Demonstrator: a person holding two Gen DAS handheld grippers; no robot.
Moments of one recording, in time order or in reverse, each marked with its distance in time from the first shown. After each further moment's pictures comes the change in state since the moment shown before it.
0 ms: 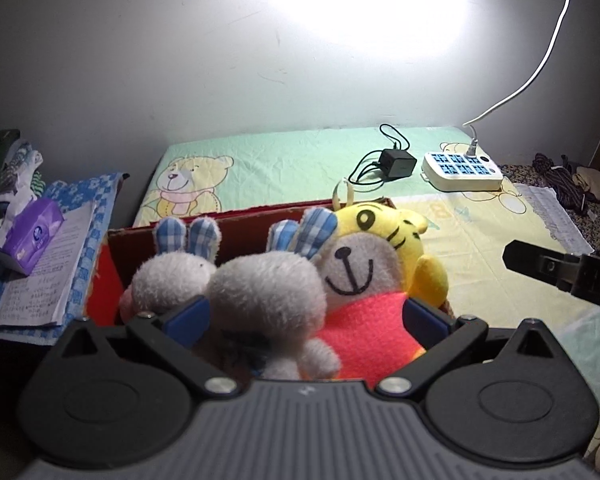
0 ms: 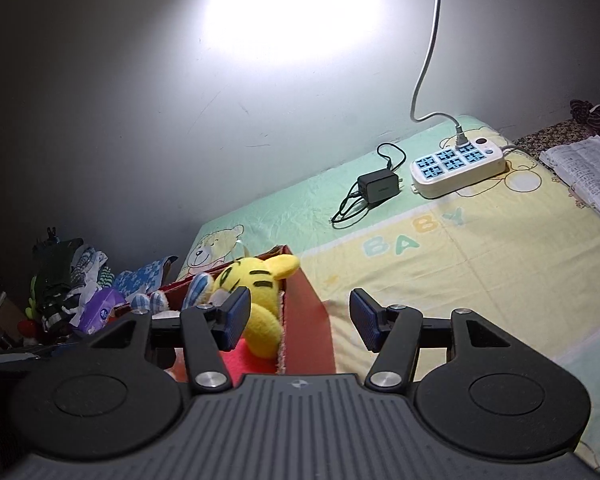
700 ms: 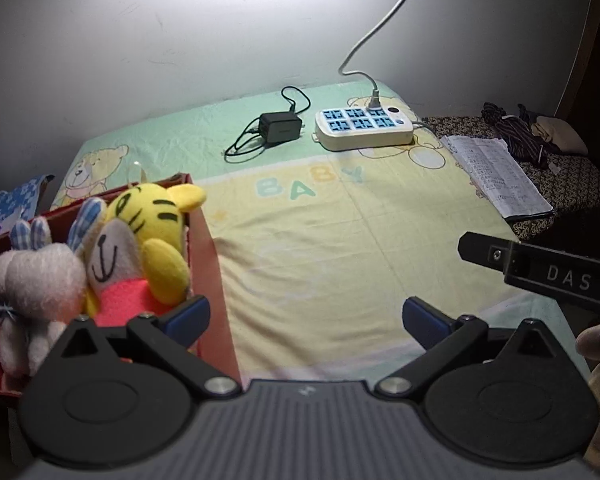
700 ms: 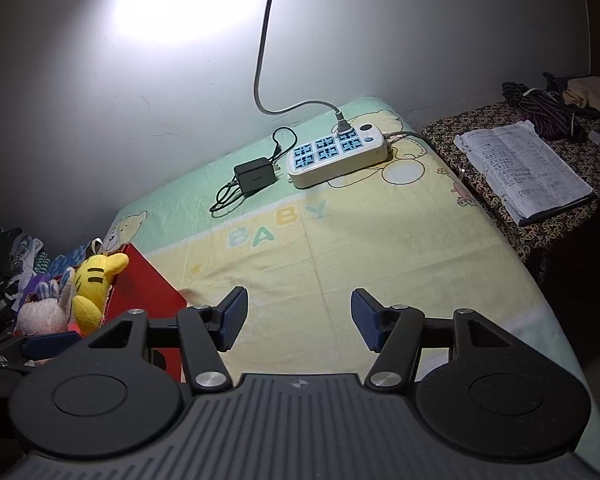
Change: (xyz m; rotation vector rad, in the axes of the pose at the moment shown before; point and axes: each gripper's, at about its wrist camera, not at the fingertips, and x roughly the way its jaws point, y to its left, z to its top) left arm 0.026 -0.175 -0.004 0.089 0.112 -0.069; right arm -0.029 -0.131 0.028 0.006 0.101 -0.147
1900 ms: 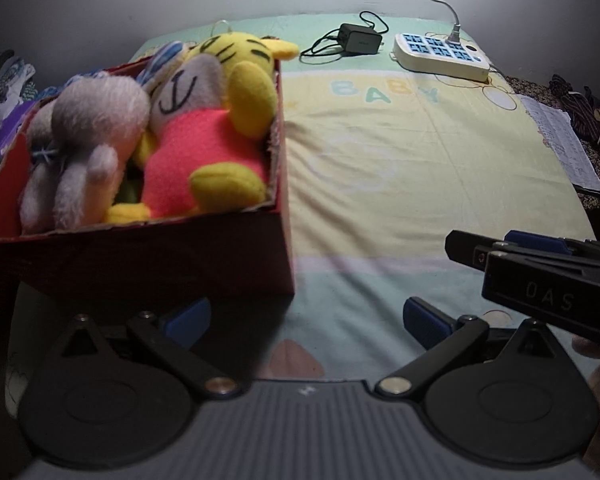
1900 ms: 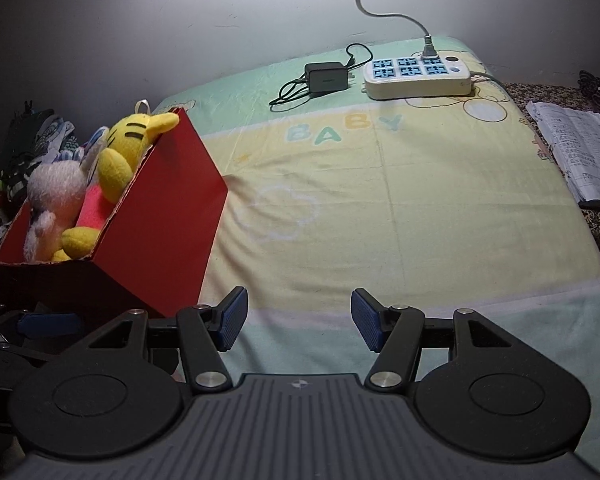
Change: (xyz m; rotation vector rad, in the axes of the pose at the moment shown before) left arm 0.006 0.038 -0.069 -0.183 0.179 0.138; right arm 0.037 0.048 -0.051 -0.227 0.228 0.097
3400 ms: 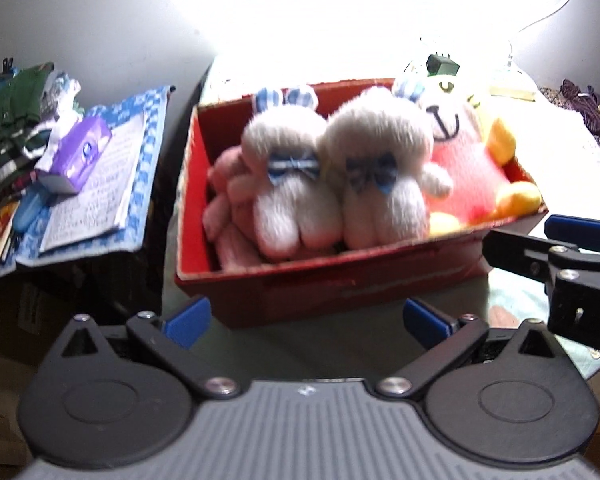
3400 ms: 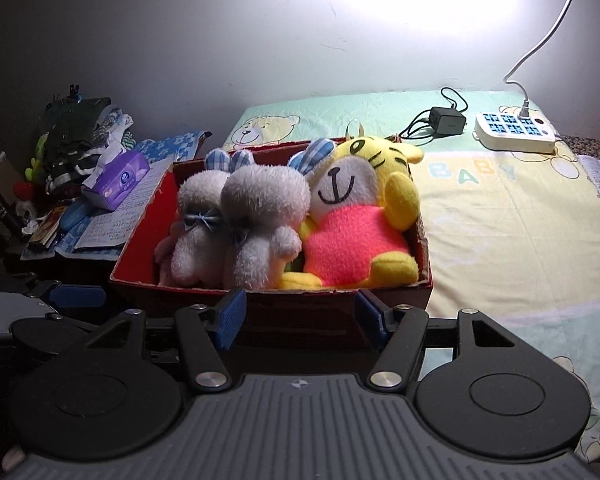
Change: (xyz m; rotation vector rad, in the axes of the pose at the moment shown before) left arm -0.050 0.212 0.006 0.102 -0.056 -0.014; right arm -0.018 0.222 0.005 -0.059 -0.079 -0.045
